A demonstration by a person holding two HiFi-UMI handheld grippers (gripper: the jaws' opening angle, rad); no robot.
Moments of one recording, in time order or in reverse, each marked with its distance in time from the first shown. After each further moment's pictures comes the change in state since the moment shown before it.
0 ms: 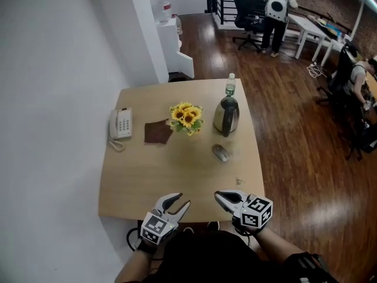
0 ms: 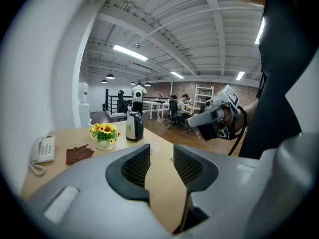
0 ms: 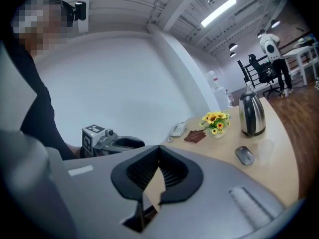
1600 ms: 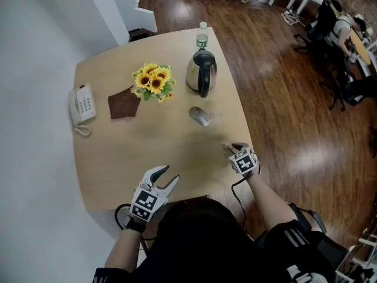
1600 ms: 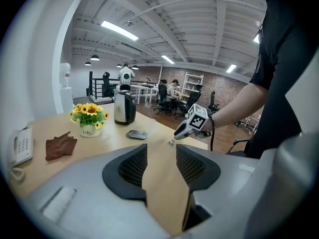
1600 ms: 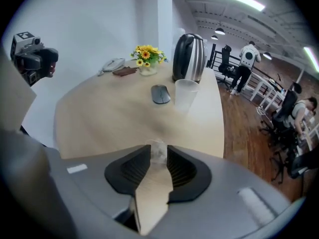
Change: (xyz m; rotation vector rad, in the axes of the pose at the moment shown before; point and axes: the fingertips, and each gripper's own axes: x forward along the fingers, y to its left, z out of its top) left arm 0.072 0.034 -0.056 0.009 0.183 -0.181; right arm -0.040 -0.271 -0.172 -0.093 0.629 -0.689
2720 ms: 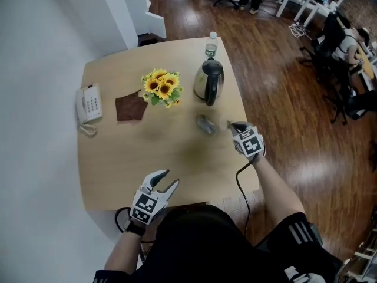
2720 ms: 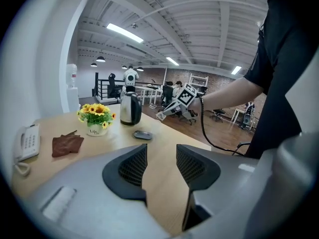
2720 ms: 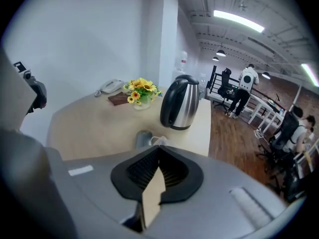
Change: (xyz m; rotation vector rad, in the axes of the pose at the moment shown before) left arm -0.013 0.009 -0.001 -0.032 -0.016 0.052; right arm -0.036 -0.048 0.152 -0.089 -0.199 -0.036
